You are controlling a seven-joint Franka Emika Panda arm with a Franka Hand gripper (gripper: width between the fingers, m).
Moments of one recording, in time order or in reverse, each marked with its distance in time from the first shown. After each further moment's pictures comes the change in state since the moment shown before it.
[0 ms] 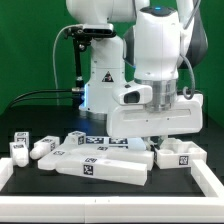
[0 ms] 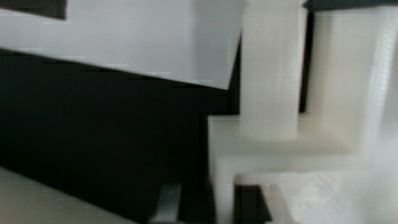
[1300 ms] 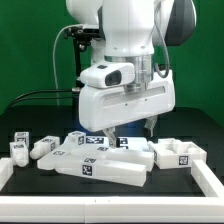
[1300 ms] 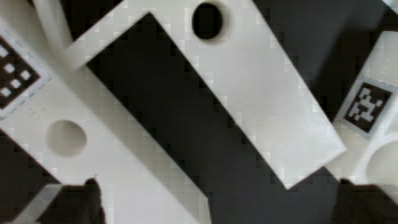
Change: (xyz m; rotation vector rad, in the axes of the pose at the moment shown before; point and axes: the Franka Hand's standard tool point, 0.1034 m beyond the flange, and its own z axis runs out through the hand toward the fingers) arm 0.049 0.067 -0.051 0.029 -0.002 -0.408
